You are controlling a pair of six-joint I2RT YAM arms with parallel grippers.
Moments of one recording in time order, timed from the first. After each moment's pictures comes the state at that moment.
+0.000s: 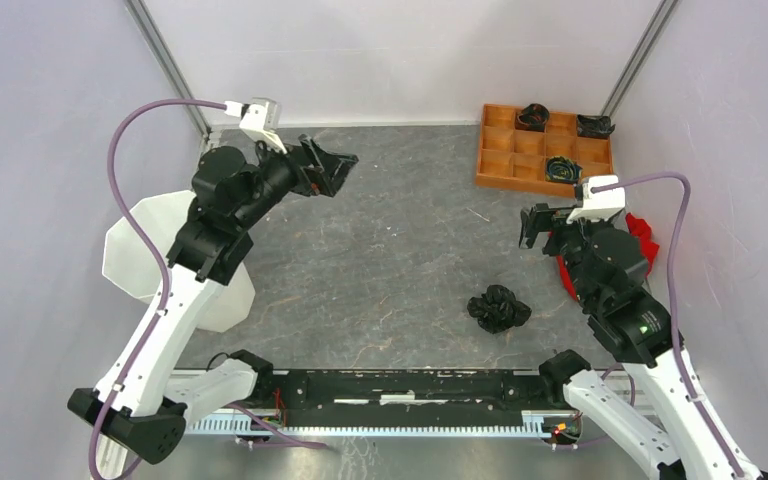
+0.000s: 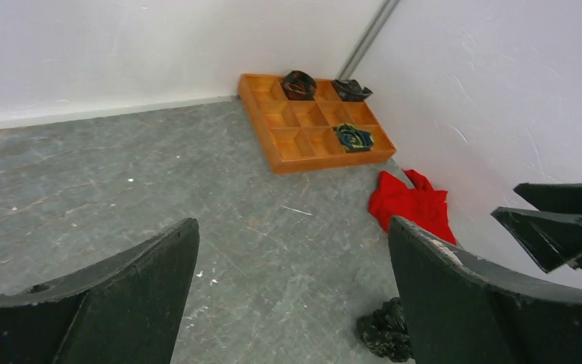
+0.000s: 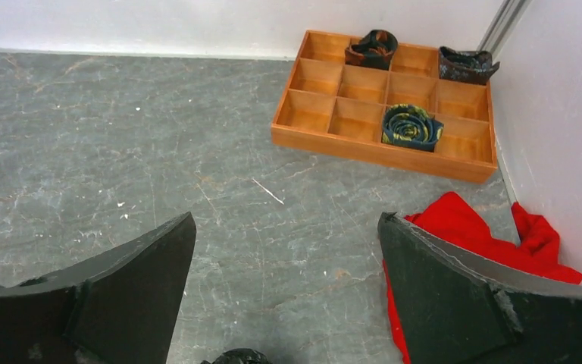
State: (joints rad) left arm -0.42 1.02 1.27 -0.26 0.18 -0.38; right arm 0.47 0.61 0.93 -0.46 0.40 0.08
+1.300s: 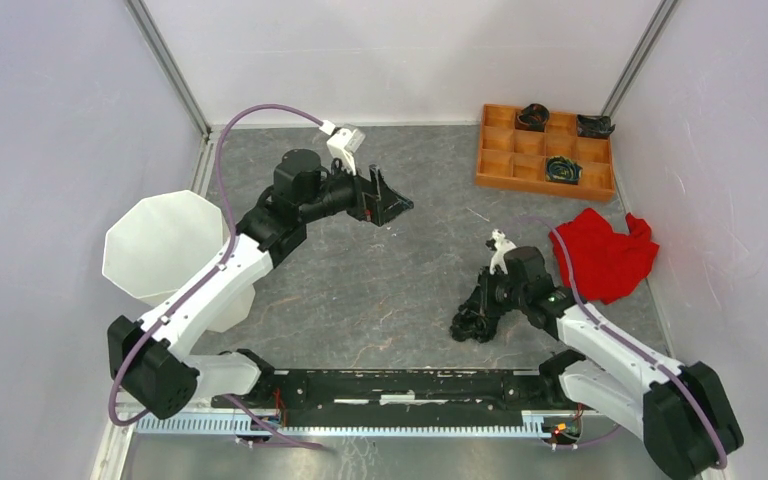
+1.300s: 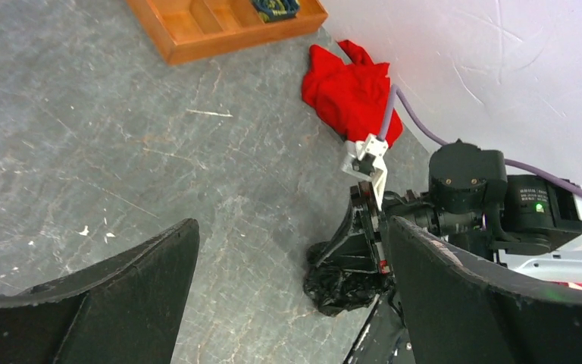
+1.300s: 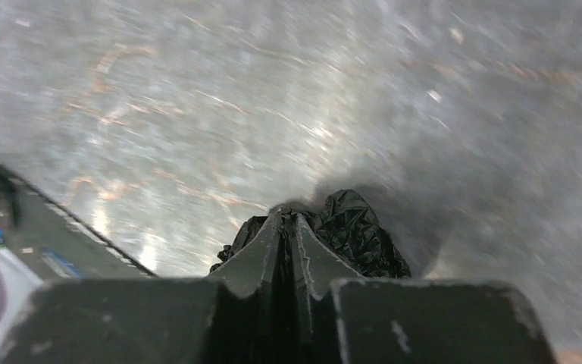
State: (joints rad) left arm -0.57 1.24 1.14 -0.12 0.41 -0.40; right arm 0.46 0.93 0.36 -0.29 -0.26 0.46
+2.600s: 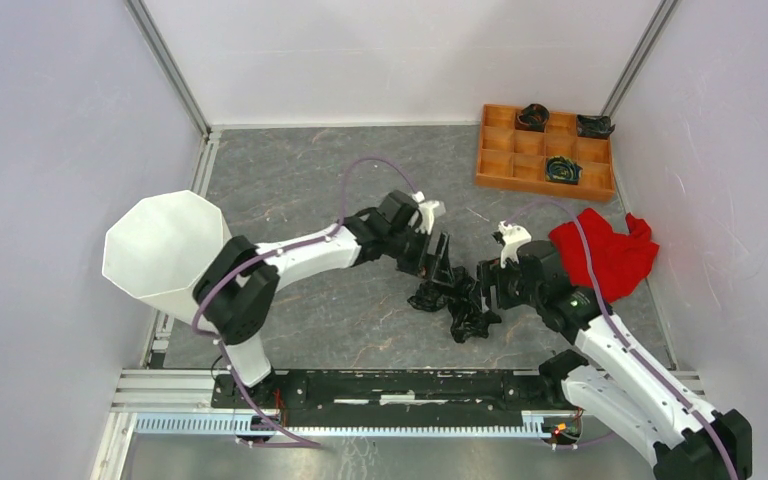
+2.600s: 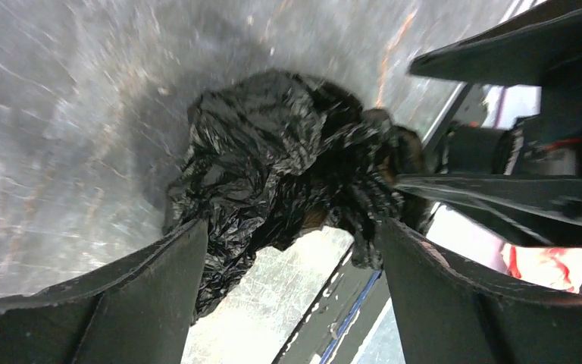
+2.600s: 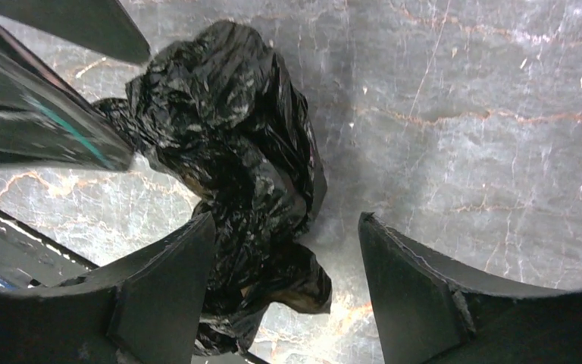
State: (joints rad) left arm -0.80 1.73 1.18 -0.22 0.50 -0.48; right arm 0.47 0.78 0.54 -0.50 -0.11 0.23
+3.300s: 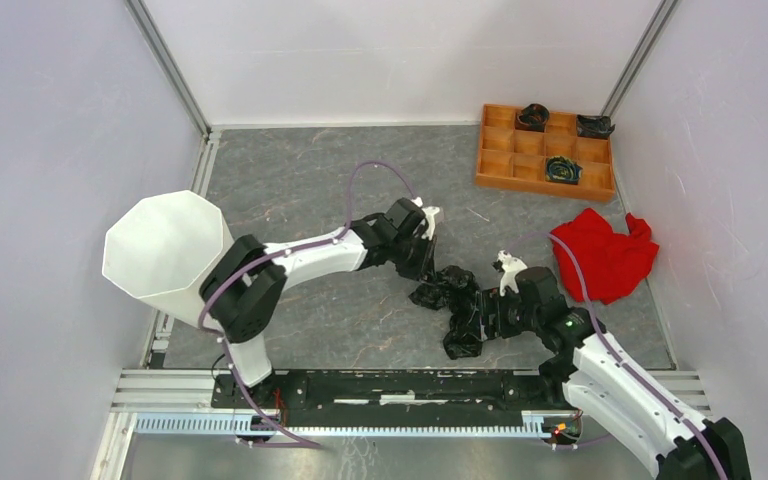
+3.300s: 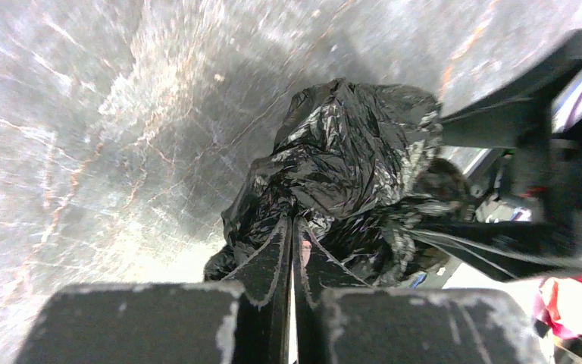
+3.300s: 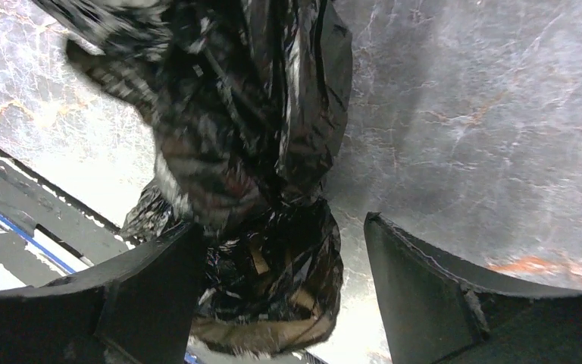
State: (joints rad) left arm -0.86 1.81 1.18 -0.28 0.35 -0.51; right arm 0.47 0.67 0.32 -0.51 -0.25 0.33
